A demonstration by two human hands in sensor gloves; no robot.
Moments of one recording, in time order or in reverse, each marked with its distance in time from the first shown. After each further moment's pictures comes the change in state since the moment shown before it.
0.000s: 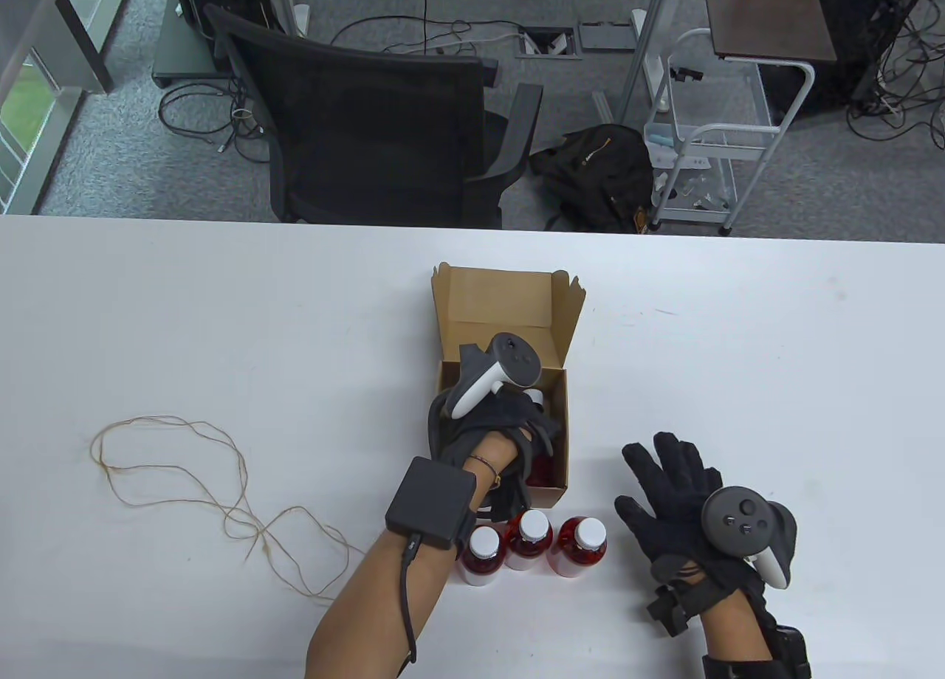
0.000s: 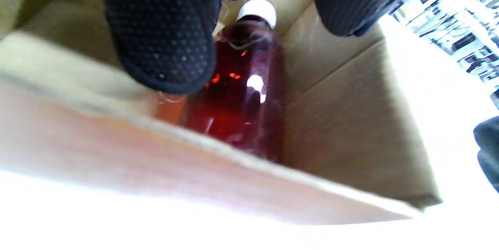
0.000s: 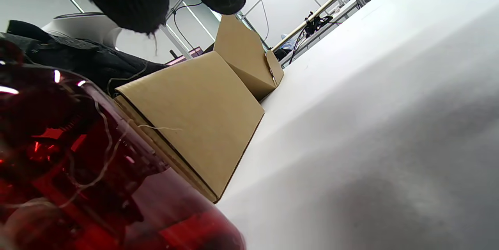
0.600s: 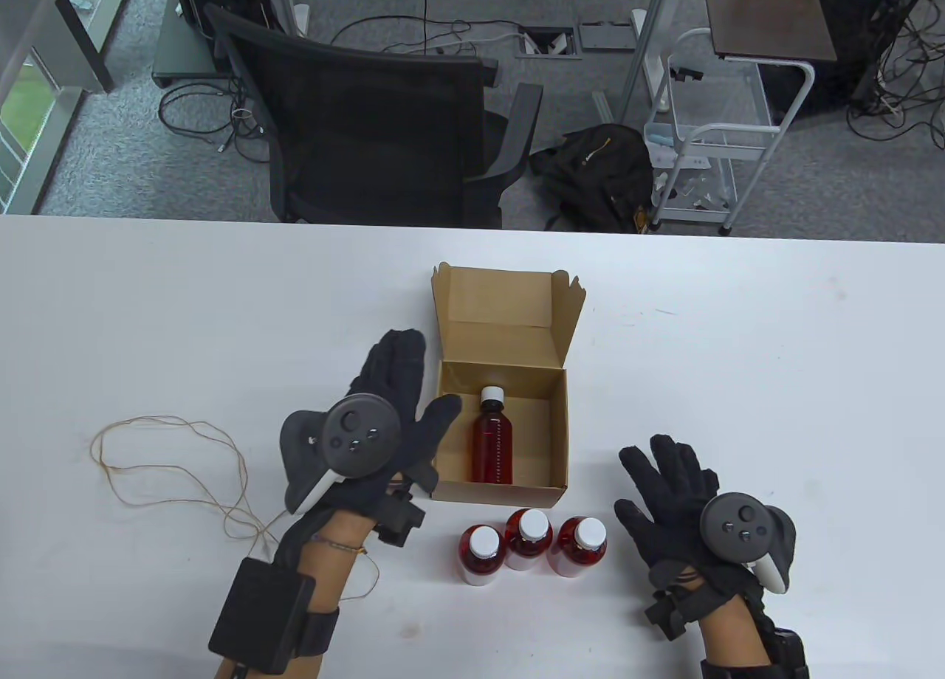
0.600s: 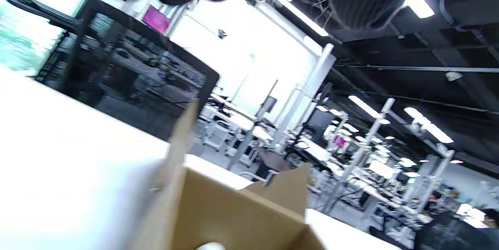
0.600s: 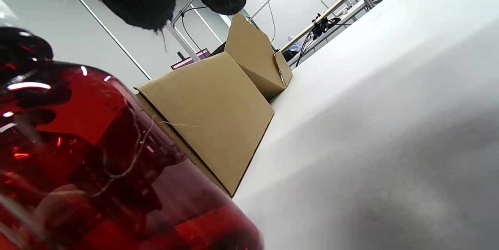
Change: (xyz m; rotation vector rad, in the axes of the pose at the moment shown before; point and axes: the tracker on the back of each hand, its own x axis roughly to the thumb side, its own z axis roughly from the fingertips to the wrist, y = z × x) left_hand -0.091 0.059 0.164 0.780 -0.311 -0.044; right_hand 0.005 0.003 0.003 0.003 -0.023 0.002
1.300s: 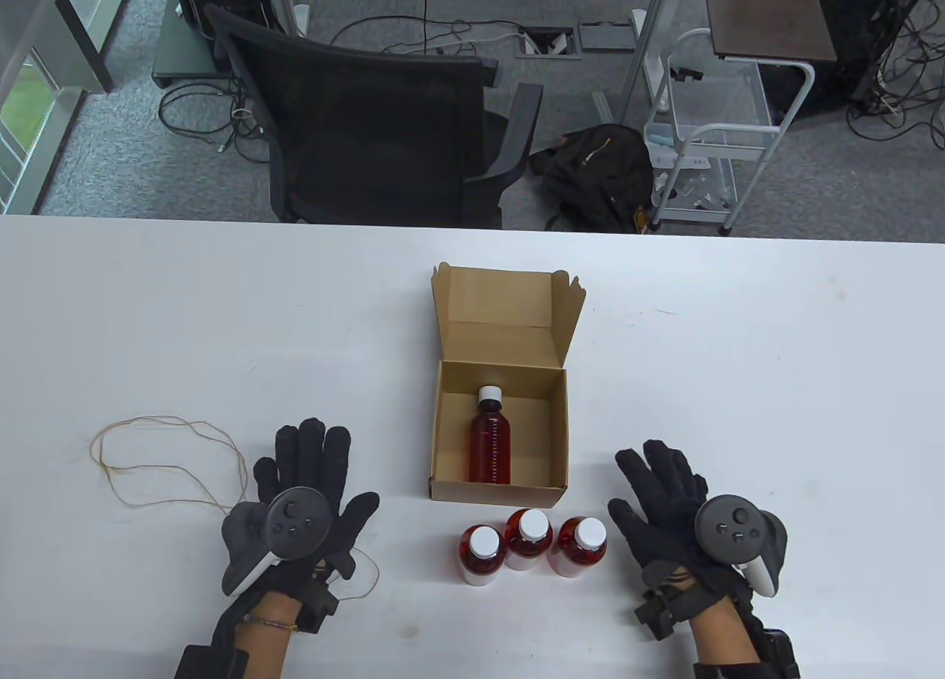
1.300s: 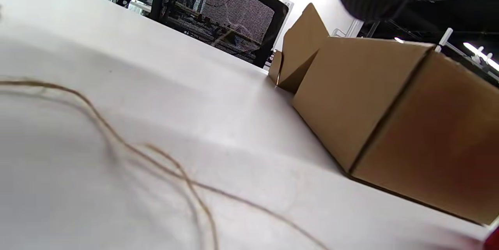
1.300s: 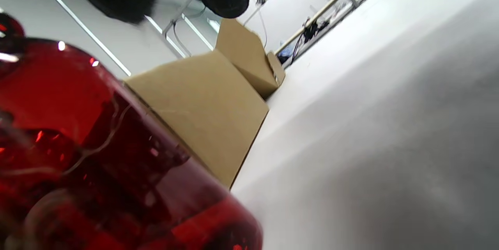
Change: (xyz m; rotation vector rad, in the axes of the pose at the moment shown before) left_hand -0.108 -0.066 0.077 -0.181 0.100 -0.099; right_hand -0.006 0.008 0.002 -0.099 0.023 -0.057
